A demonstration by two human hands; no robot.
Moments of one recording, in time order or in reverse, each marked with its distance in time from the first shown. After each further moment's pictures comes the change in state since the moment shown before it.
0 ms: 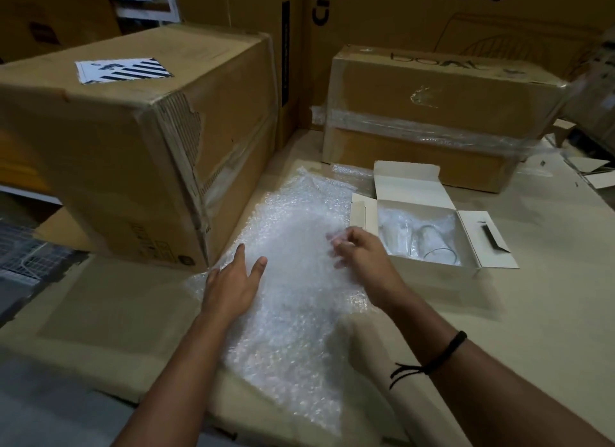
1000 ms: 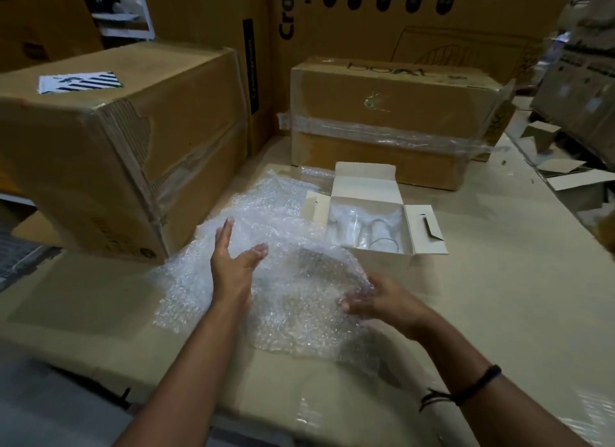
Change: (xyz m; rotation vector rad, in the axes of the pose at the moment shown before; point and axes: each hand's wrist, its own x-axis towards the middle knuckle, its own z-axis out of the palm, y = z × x) left_hand -0.062 0.113 0.020 -1.317 0.248 -0.022; right_hand -0.077 0.036 -0.147 -0.225 -0.326 0.192
